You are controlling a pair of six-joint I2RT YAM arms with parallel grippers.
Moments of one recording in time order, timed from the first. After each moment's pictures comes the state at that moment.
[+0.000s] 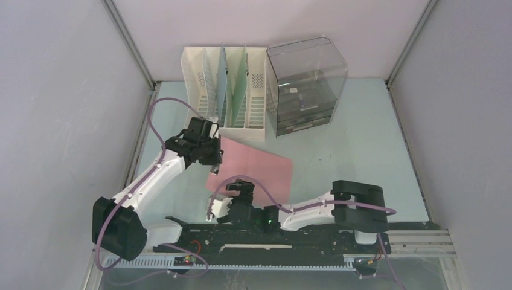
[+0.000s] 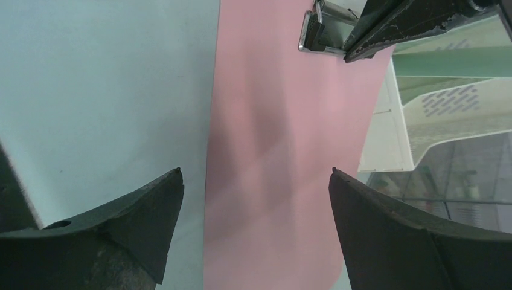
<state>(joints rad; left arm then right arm) -0.39 1.23 0.95 -0.70 0.06 -0.33 1.48 1.79 0.95 0.33 0.67 -0.46</state>
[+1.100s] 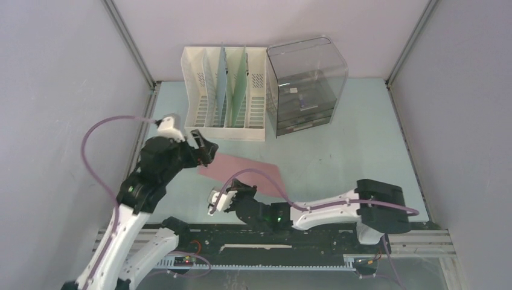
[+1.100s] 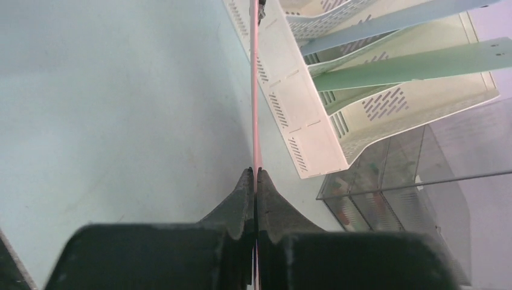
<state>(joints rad) -0.39 0.76 0.94 -0.68 -0.03 -0.46 1.51 1.70 0.95 0.41 0.80 -0.56</state>
